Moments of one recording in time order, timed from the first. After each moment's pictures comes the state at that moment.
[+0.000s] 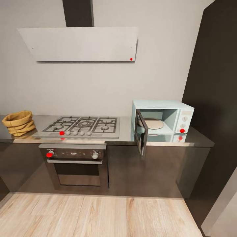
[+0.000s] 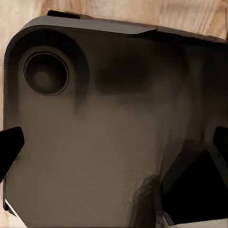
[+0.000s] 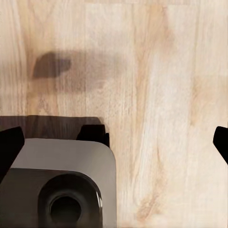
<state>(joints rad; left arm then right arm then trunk) 0.00 -0.07 0.01 -0.07 0.16 -0.01 0.00 -0.22 -0.15 0.04 0.03 -0.07 -0.14 0.16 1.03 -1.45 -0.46</state>
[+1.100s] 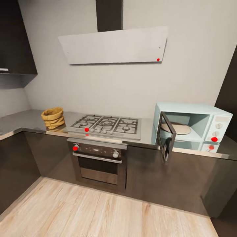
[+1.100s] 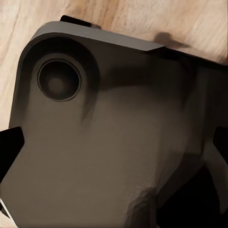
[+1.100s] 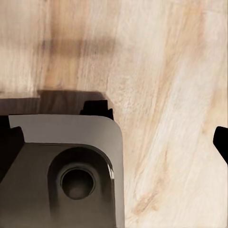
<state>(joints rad) 0.00 -0.06 0.01 -0.08 0.26 -0.01 0.00 -0.20 -0.10 0.04 0.03 -0.07 -0.05 0.06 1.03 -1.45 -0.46</state>
